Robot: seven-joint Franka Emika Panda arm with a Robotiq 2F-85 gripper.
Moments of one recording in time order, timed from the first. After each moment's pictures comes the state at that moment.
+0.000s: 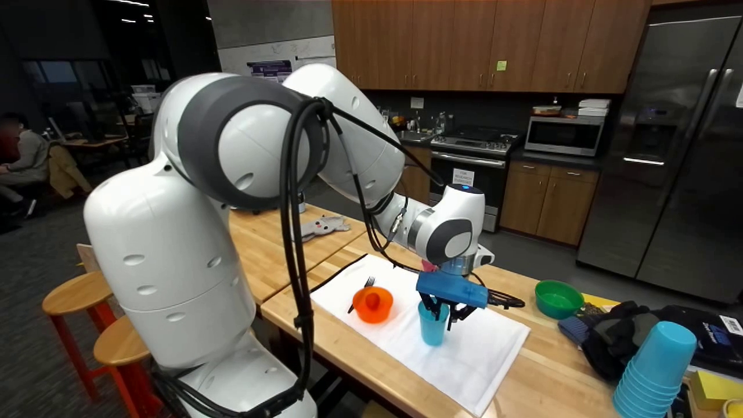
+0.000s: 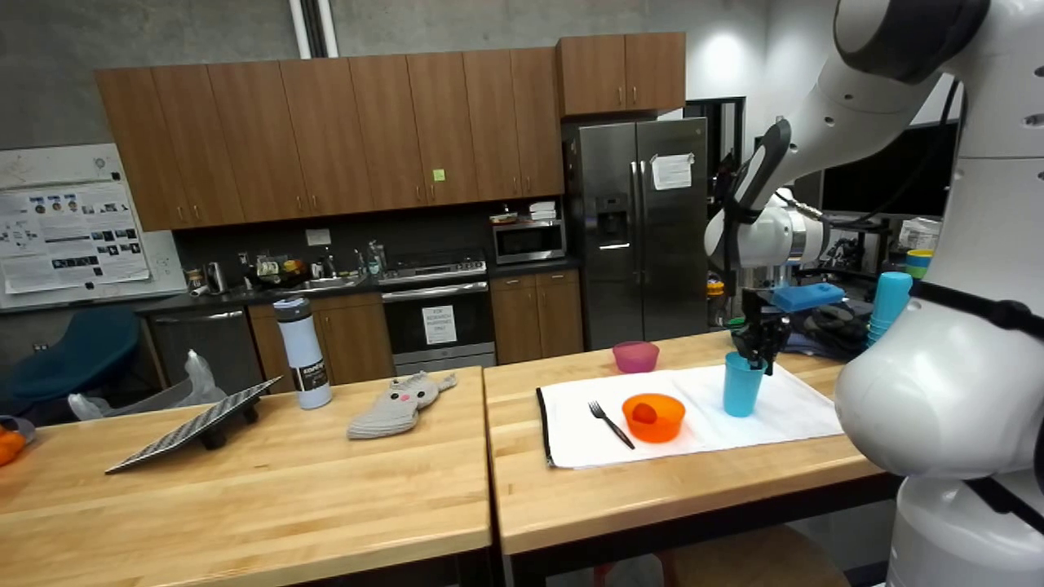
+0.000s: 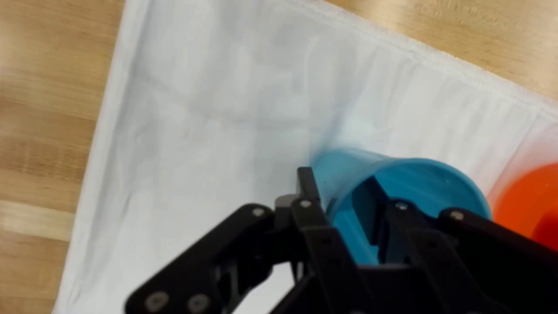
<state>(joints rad) -0.14 -0.07 -0.22 -2.48 0.00 2.35 -0.50</state>
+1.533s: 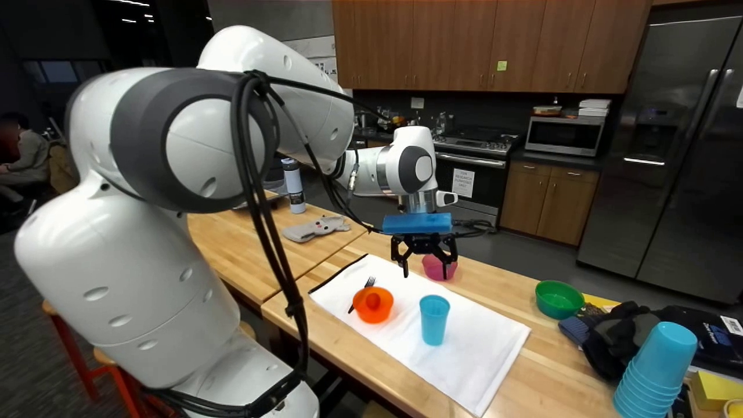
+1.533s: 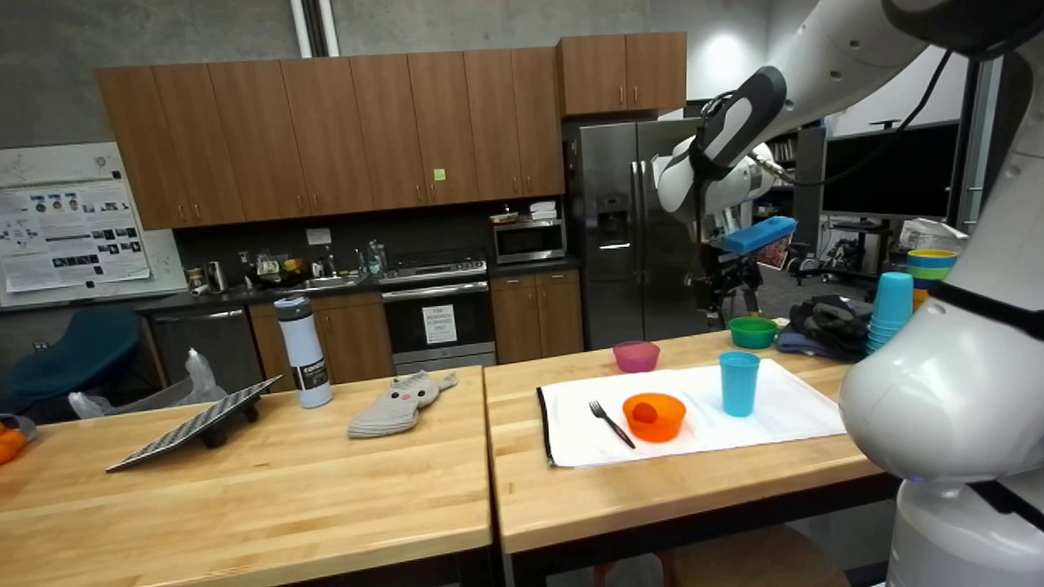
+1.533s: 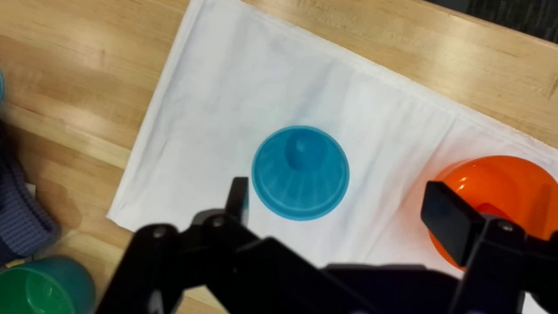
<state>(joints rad) -0.08 -0.23 -0.05 -2.34 -0.24 2.00 -0.22</state>
